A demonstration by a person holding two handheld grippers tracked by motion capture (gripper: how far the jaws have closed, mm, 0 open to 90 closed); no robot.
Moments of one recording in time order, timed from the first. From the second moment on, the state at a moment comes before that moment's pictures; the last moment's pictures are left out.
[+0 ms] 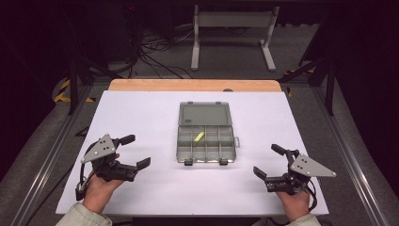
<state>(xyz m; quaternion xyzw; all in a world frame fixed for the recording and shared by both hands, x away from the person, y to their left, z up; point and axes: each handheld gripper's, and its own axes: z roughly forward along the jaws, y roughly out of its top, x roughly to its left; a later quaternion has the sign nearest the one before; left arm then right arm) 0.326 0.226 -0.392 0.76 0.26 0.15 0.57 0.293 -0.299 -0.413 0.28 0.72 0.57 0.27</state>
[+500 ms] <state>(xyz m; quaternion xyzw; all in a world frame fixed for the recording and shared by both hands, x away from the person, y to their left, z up) 0.309 0.249 -0.447 0.74 0.27 0.20 0.58 0.292 -0.297 -0.415 0.26 0.72 0.58 0.28</state>
